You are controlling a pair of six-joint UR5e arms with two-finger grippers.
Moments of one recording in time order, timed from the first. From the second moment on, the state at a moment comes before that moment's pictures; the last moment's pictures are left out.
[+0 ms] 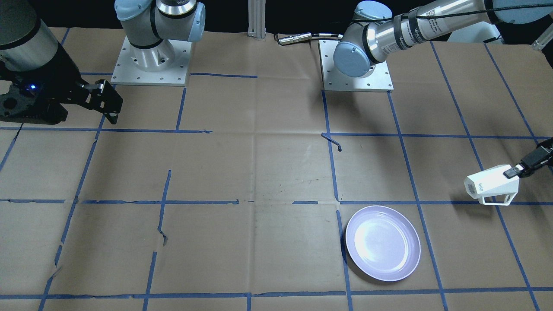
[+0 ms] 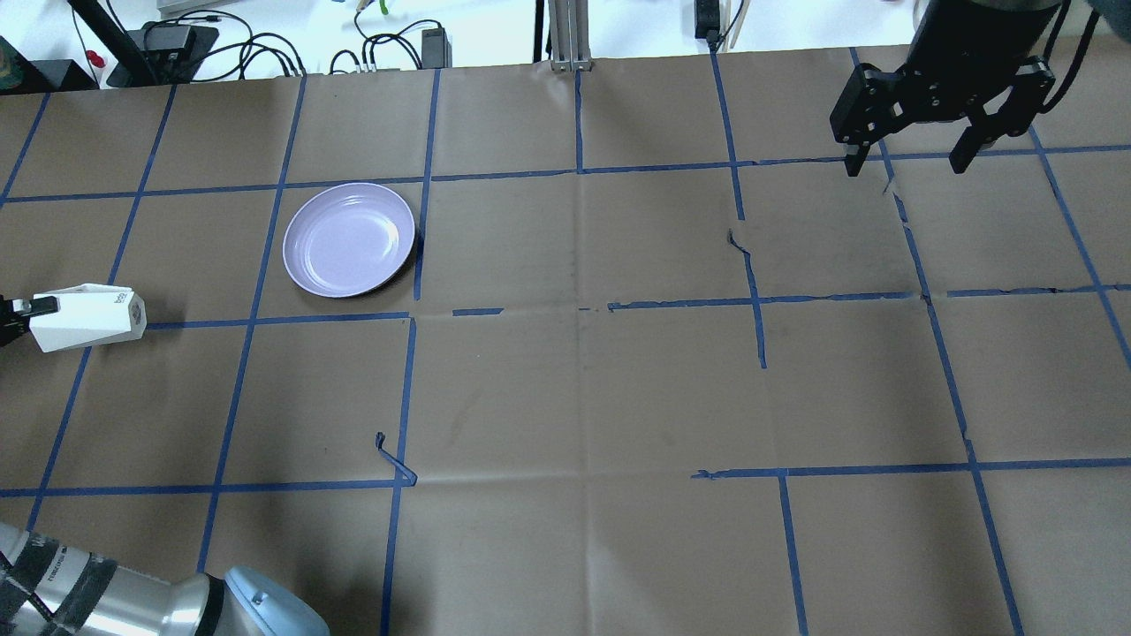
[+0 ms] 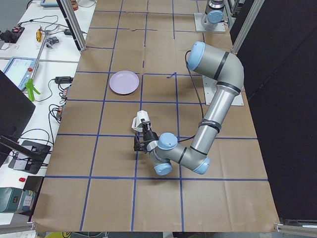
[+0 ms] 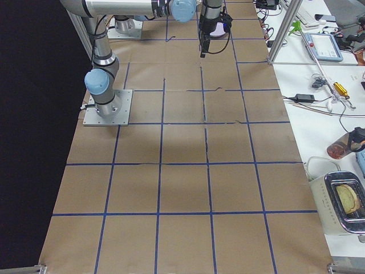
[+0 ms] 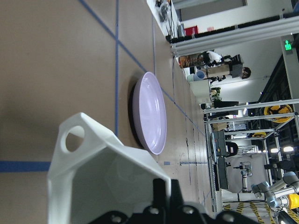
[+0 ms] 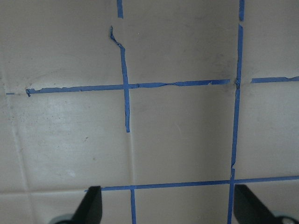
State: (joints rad) left arm -0.47 -2.27 -1.31 -2.25 0.75 1.38; right arm 1.47 -1.48 1.43 -1.44 -1.60 -0.06
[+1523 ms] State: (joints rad) left arm -1.34 -1.83 -1.32 -1.47 1.46 0.12; right arm 1.47 -1.48 1.43 -1.44 -1.60 -0.06
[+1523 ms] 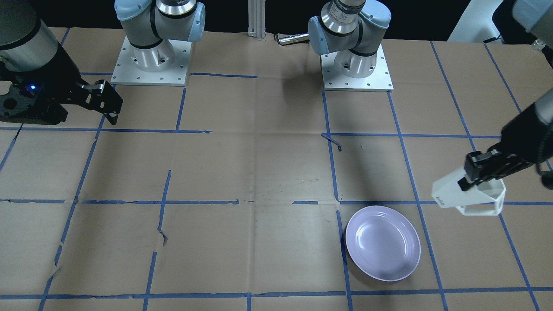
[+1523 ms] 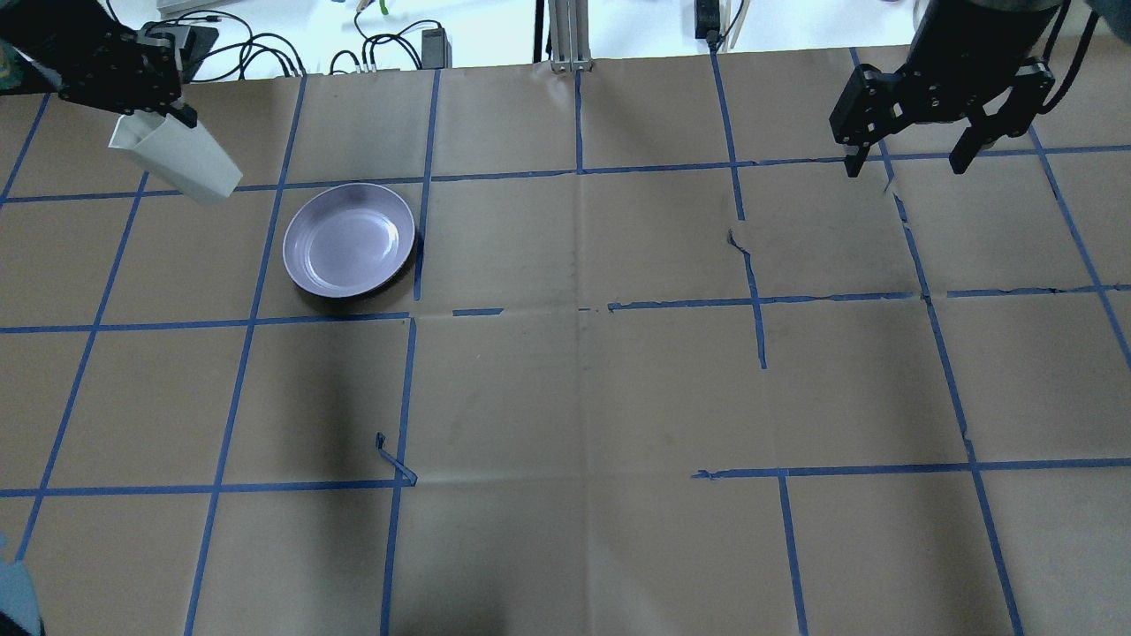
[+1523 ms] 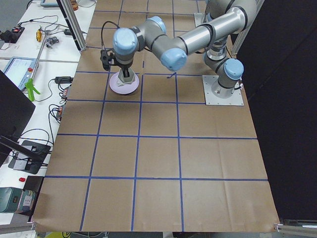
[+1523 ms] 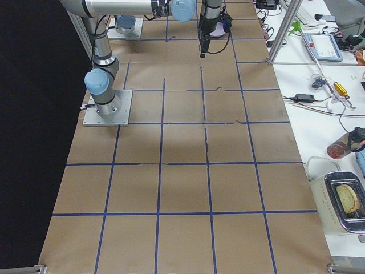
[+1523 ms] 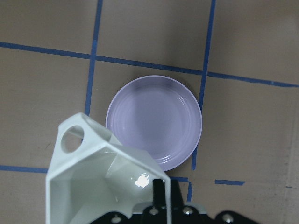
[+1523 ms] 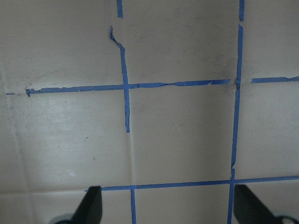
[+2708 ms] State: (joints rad) left arm -1.45 -1.90 -1.69 -0.91 1.59 0.19; right arm 1.47 -1.48 1.43 -1.44 -1.60 -0.06
